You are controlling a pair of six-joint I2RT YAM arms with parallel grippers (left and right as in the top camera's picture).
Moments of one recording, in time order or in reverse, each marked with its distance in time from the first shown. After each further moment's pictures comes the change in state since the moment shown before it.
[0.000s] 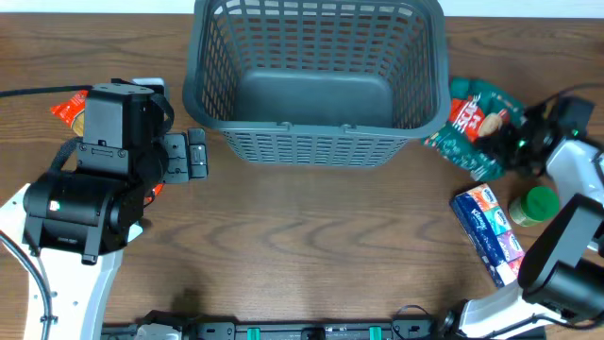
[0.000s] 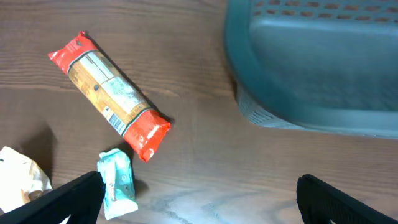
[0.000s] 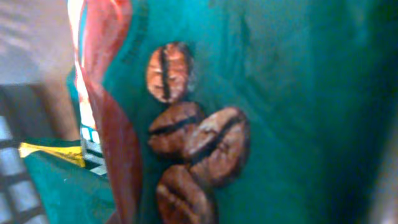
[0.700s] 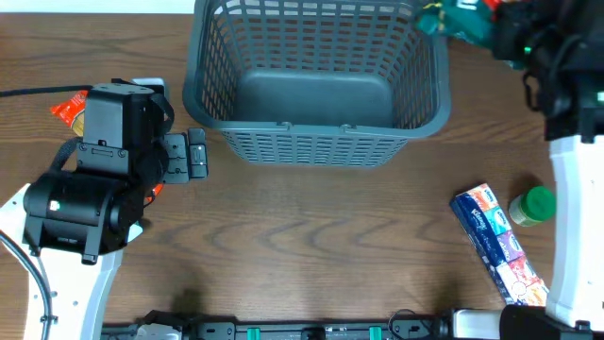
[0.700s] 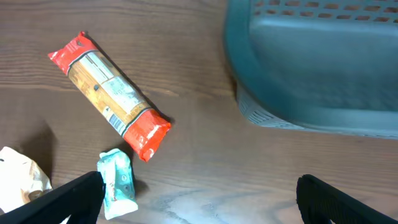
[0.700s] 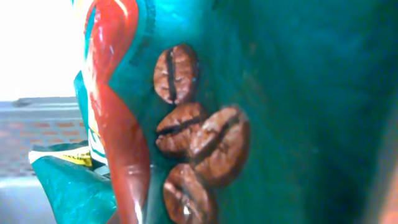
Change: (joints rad) left arm 0.000 0.000 0.000 0.000 0.000 0.000; right arm 0.427 -0.239 0.607 -0.132 0.393 -0.256
